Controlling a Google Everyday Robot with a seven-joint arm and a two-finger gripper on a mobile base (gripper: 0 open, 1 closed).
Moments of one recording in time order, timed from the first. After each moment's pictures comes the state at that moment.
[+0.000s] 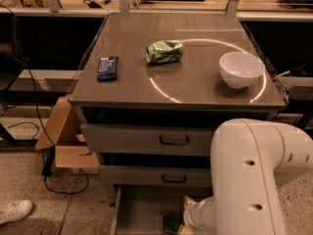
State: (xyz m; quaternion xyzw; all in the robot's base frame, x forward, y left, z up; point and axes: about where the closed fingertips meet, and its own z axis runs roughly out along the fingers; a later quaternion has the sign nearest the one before) arm 0.418 -0.108 0.248 -0.58 0.79 0.12 0.19
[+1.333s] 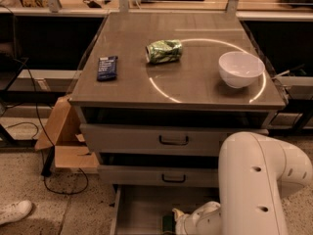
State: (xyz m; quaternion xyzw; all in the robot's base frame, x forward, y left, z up) arm 0.377 -0.061 0.208 -0.60 0.75 0.19 0.20
